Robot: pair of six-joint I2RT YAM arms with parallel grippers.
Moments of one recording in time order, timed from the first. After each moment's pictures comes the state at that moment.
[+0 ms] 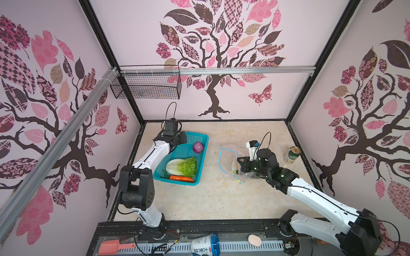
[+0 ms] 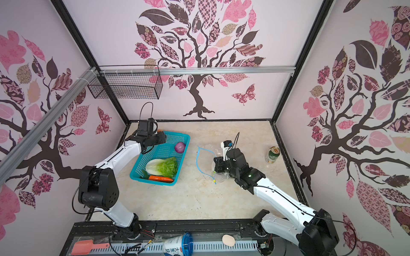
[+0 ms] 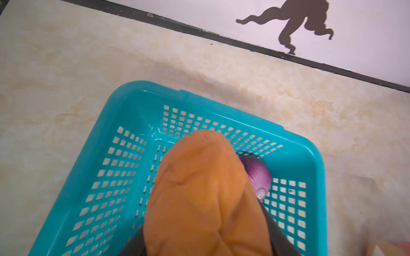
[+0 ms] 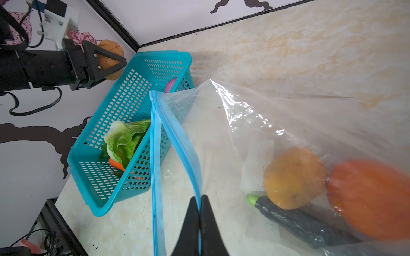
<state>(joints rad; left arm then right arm) -0.18 1.65 1.29 -0.39 0.03 -0.33 0.61 1.05 0.73 -0.18 -0.05 0.53</state>
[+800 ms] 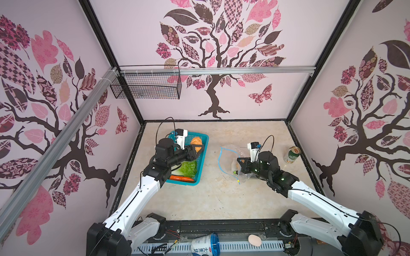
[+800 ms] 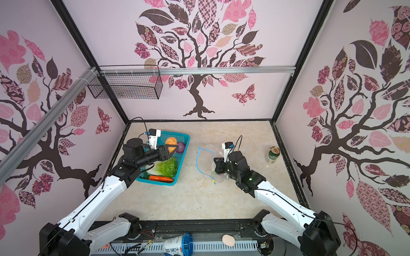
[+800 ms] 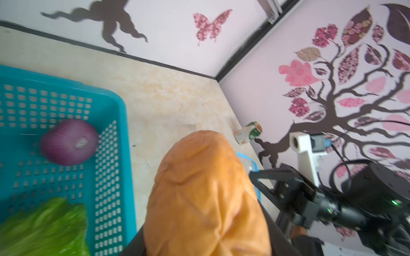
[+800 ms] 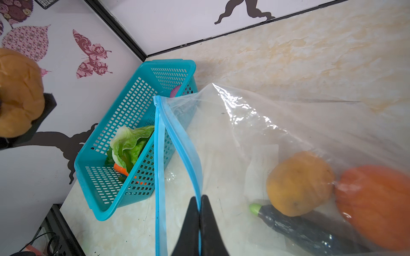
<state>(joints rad) -0.38 1.05 0.83 -0.08 0.52 -0.56 0.61 1.00 0.64 -0.05 -0.05 0.55</state>
